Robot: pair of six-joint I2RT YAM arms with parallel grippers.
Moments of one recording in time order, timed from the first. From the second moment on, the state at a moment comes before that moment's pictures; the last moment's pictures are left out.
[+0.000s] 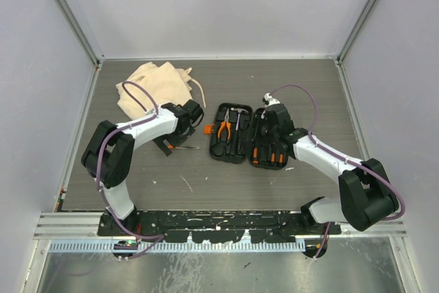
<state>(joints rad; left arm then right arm) -0.61 1.78 1.21 -0.91 -0.50 -1.44 0.46 1.33 0.72 -0.09 -0.12 0.56</state>
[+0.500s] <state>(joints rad) -0.56 1.84 1.19 -0.84 -0.51 -1.45 0.46 1.33 0.72 -0.09 -0.13 0.56</state>
